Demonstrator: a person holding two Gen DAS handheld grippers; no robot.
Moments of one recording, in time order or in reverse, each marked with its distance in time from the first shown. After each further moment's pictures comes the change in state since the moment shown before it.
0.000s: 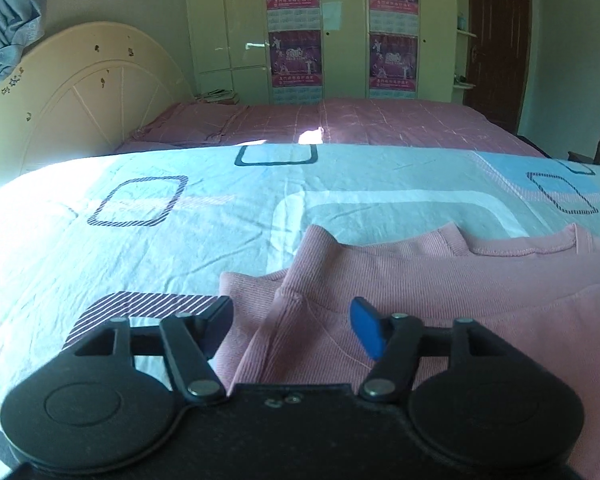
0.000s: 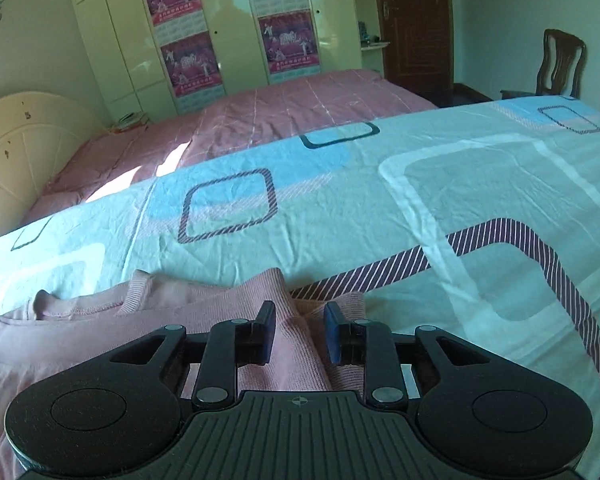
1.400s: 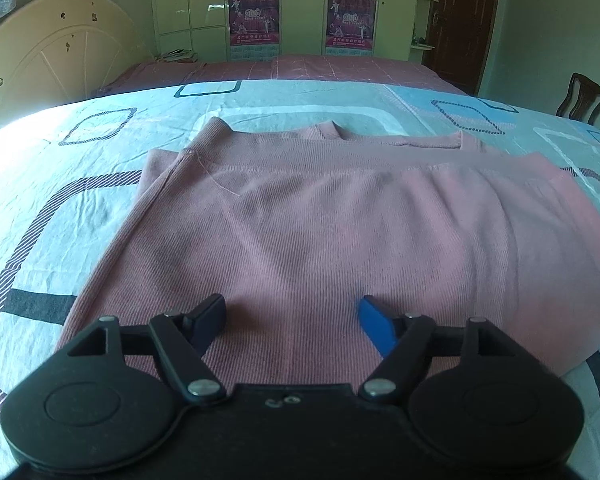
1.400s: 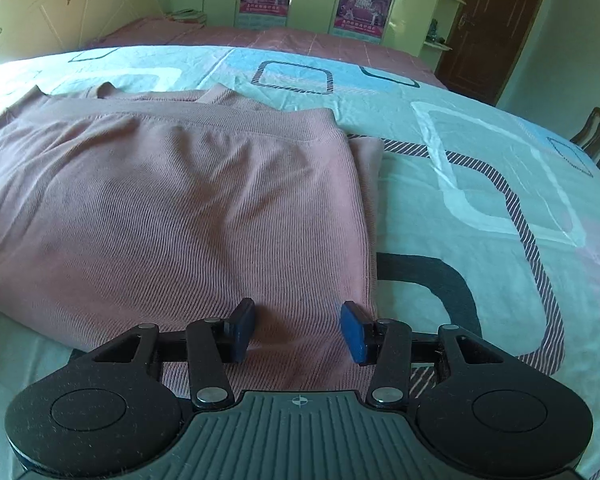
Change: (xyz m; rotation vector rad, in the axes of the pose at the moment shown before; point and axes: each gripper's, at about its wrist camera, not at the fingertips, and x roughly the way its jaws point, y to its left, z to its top) left arm -0.075 -0.057 -0.068 0.041 0.152 -0.123; right arm -0.067 0.033 -0.115 -0.403 0.173 -0.132
